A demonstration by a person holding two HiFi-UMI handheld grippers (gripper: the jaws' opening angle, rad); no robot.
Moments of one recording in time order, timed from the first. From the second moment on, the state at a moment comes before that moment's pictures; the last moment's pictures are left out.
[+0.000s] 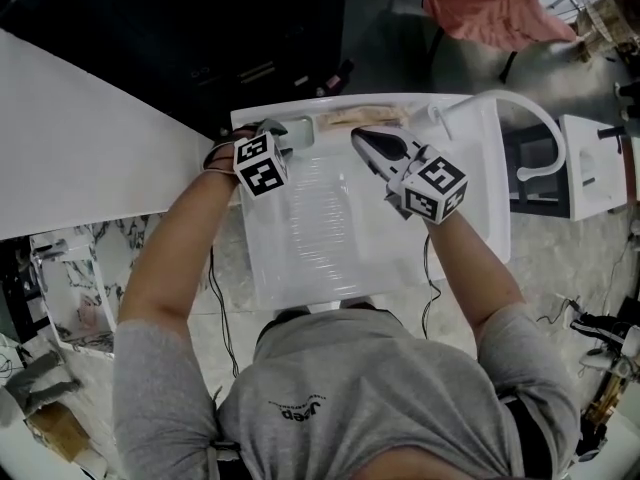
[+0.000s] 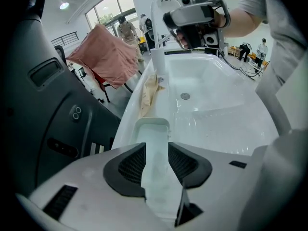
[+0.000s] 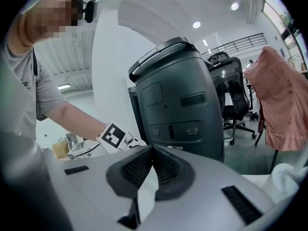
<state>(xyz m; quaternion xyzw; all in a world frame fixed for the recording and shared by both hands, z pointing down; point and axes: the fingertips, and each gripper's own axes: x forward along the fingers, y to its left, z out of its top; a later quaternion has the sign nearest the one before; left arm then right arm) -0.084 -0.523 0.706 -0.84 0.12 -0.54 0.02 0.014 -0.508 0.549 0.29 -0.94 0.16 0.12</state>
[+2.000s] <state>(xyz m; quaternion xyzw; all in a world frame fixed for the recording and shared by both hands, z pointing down) -0.177 -0.341 0.405 -0.90 0.40 0.09 -0.17 0.014 -0.384 0.422 0.30 -0.94 0.13 0.12</state>
